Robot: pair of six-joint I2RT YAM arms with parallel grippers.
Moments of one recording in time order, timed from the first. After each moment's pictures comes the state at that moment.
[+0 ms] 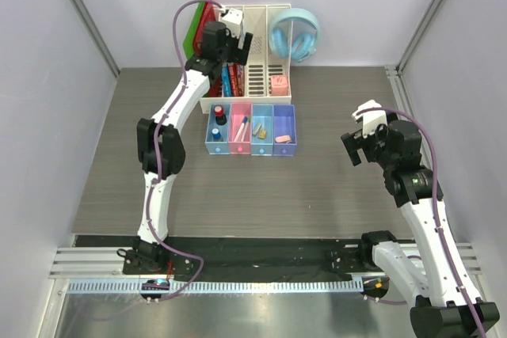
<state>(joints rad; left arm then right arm) -0.36 2.29 2.27 -0.25 -0.06 0.11 0.10 0.77 0.87 -0.55 -0.03 -0.45</state>
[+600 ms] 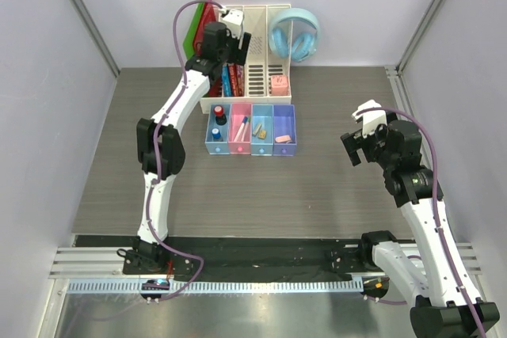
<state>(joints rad) -0.36 2.29 2.26 -0.25 -0.05 0.10 0.10 0.77 0.87 -0.55 -0.04 -0.44</state>
